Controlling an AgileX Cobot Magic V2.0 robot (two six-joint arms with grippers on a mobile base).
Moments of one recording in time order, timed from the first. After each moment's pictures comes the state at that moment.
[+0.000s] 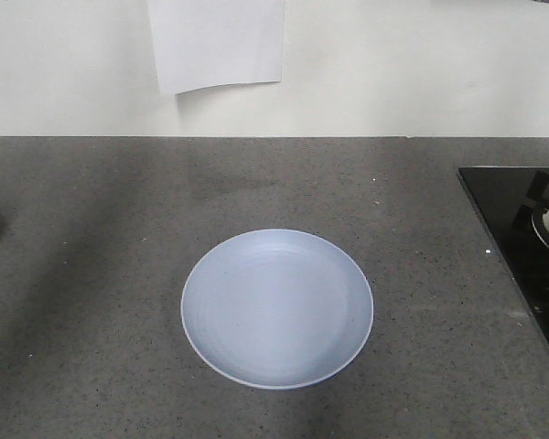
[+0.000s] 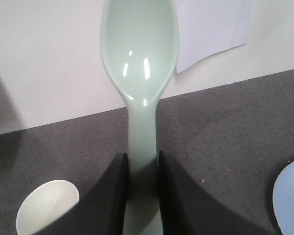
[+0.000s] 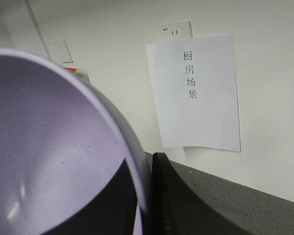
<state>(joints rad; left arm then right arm) -0.51 0.90 -1.17 0.62 0.89 -0.50 -0.32 1.22 -1.57 1.20 1.13 -0.78</state>
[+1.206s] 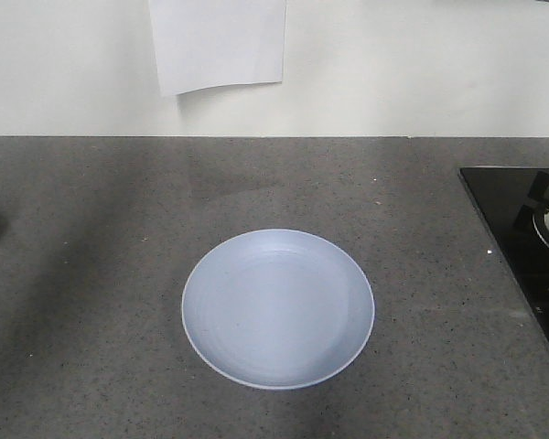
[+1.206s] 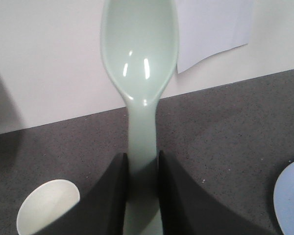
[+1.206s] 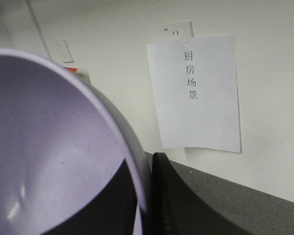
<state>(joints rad) -0.51 0.90 -1.17 0.62 0.89 -0.50 -0.32 1.22 -1.57 1.20 1.13 -0.78</state>
